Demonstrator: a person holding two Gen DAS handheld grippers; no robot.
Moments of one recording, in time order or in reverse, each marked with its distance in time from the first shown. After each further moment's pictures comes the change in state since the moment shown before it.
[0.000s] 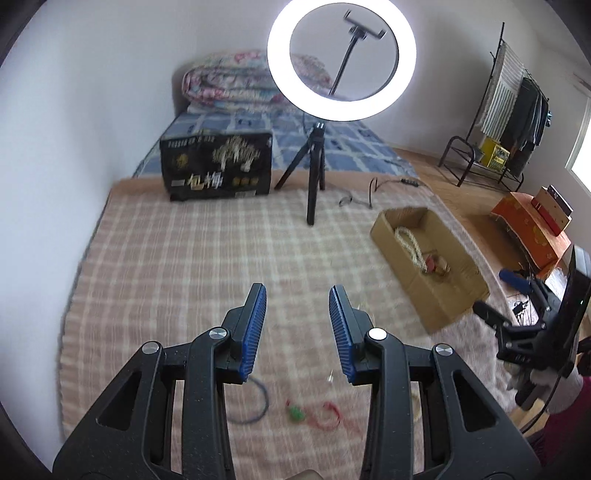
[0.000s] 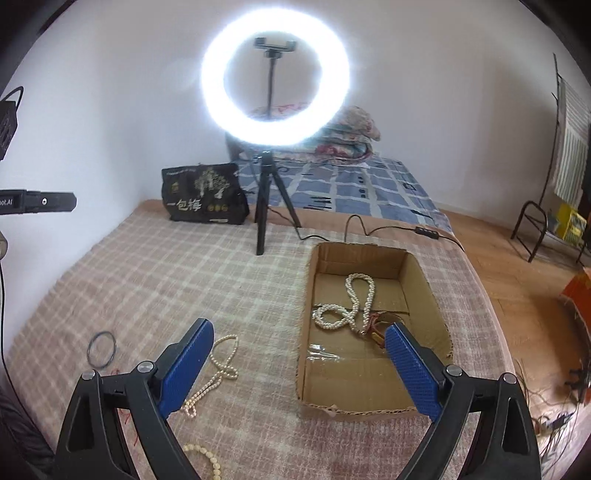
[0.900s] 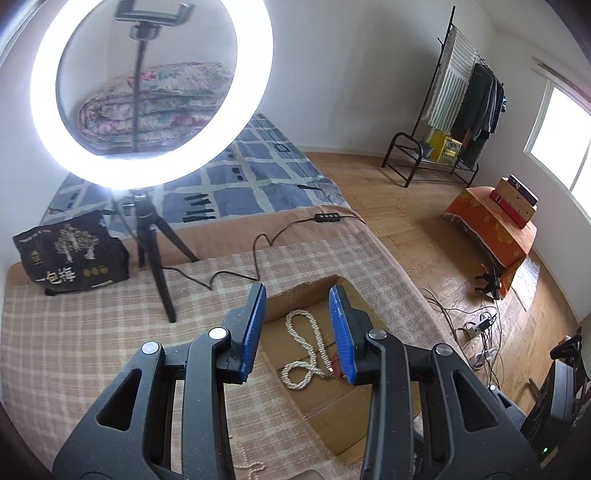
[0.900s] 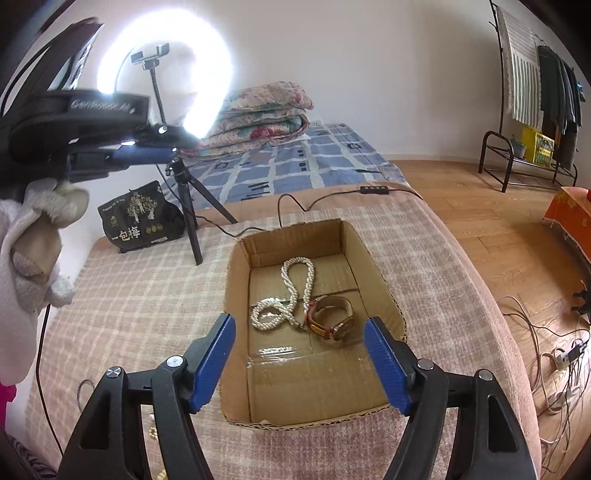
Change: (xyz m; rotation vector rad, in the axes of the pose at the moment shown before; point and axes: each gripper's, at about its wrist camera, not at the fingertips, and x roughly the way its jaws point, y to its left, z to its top) left arm 0.123 -0.190 0.147 0.129 -0.039 -0.177; right arm 0.023 -0.092 0.010 0.308 0.073 -0.075
